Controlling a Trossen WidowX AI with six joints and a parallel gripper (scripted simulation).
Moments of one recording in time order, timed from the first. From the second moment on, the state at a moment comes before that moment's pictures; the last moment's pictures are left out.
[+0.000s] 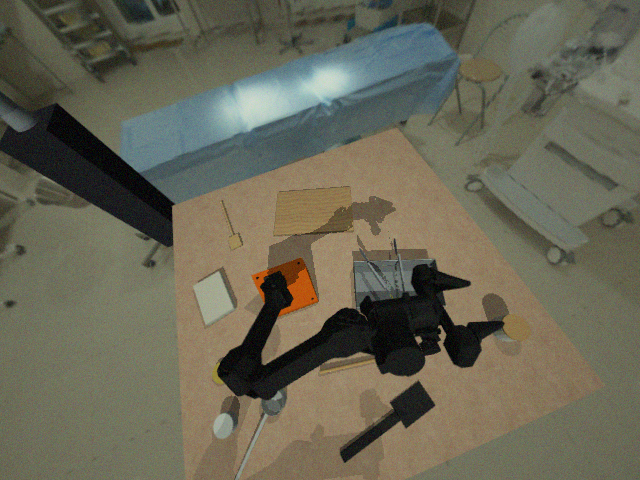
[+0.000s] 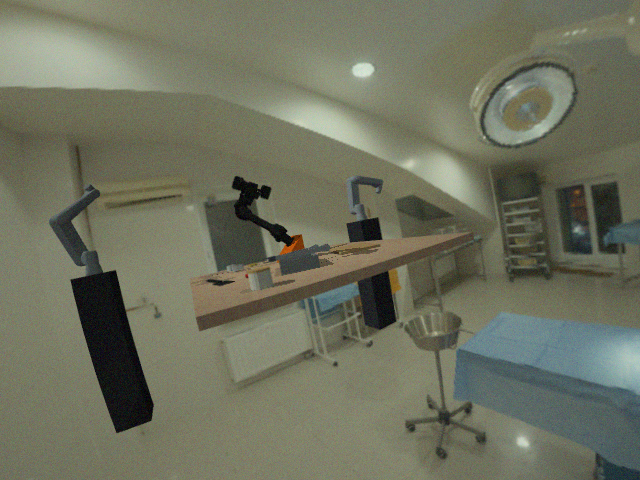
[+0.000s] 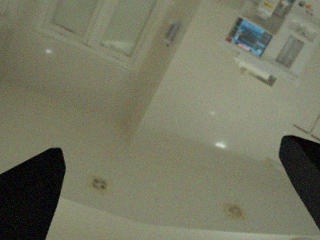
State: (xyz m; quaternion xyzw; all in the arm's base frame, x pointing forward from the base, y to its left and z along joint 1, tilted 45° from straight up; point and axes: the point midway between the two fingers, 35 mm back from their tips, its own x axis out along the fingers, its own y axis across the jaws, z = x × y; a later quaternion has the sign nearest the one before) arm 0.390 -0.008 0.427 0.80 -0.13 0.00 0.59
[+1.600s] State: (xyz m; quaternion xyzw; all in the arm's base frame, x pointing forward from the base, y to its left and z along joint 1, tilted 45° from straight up) arm 0.387 -0.111 0.152 0.32 0.23 -0.68 0.63
